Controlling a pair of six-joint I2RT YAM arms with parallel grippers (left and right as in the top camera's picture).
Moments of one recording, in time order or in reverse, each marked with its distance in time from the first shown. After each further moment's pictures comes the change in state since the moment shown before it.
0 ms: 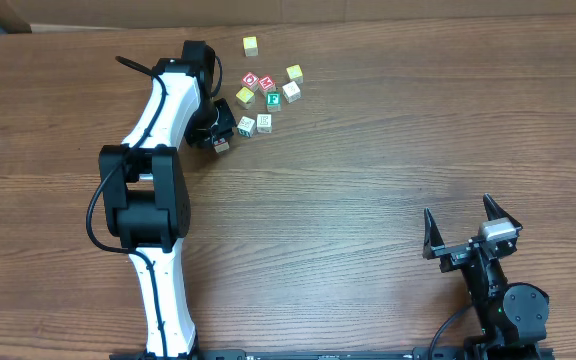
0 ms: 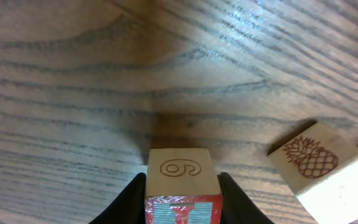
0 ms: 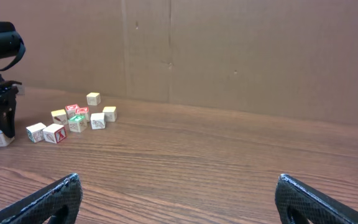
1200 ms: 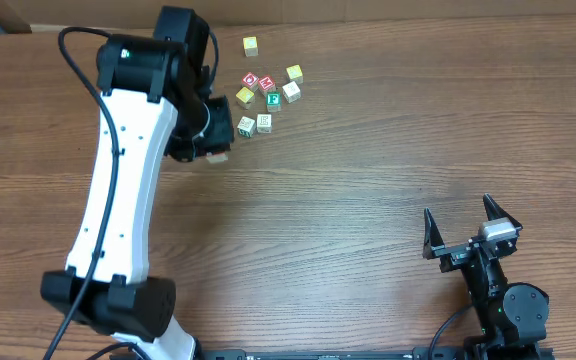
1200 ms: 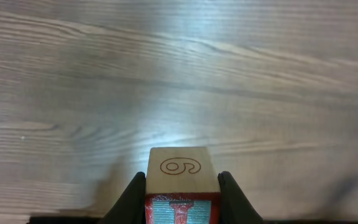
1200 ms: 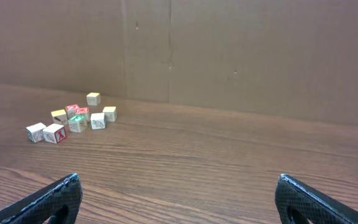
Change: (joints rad) left arm -0.143 -0.521 0.166 -0.616 0.043 0.138; right arm 0.000 0.000 0.000 0.000 0.000 0.000
